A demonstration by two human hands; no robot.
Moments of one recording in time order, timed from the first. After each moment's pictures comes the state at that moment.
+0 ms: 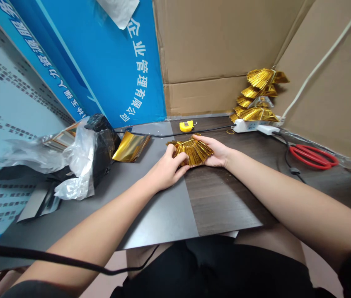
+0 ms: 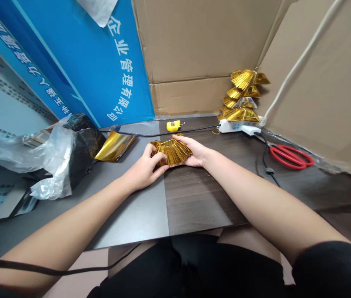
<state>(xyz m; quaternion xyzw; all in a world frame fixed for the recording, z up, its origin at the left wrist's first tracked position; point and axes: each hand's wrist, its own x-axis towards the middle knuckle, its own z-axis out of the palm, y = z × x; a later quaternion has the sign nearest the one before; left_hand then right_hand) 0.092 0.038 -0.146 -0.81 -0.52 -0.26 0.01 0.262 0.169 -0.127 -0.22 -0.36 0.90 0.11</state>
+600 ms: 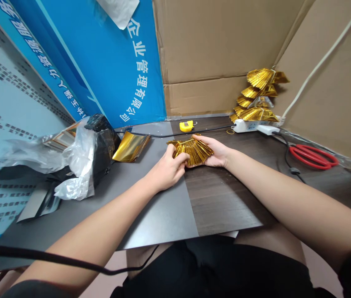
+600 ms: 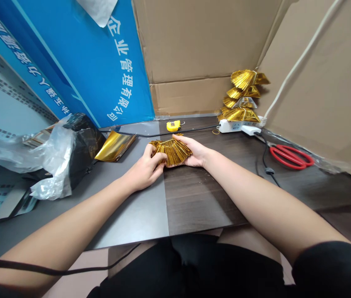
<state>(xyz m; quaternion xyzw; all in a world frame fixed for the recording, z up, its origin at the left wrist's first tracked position) 0.091 0.040 -0.149 -0.81 -0.52 -0.25 0.02 0.262 0.168 -0.128 -0.21 -0.37 0.90 0.11</state>
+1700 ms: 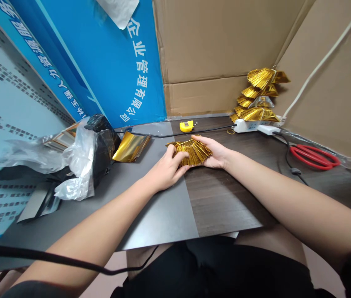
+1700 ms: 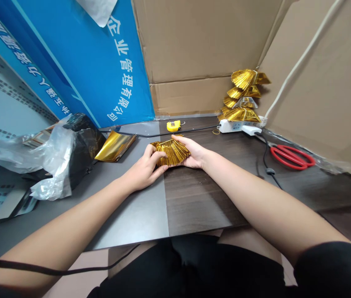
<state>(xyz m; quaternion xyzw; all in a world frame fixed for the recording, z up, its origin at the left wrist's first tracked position) 0.089 0.039 -0.151 -0.81 -0.52 -0.27 0.02 0.259 0.161 -0.124 -0.23 -0.36 0.90 0.13</state>
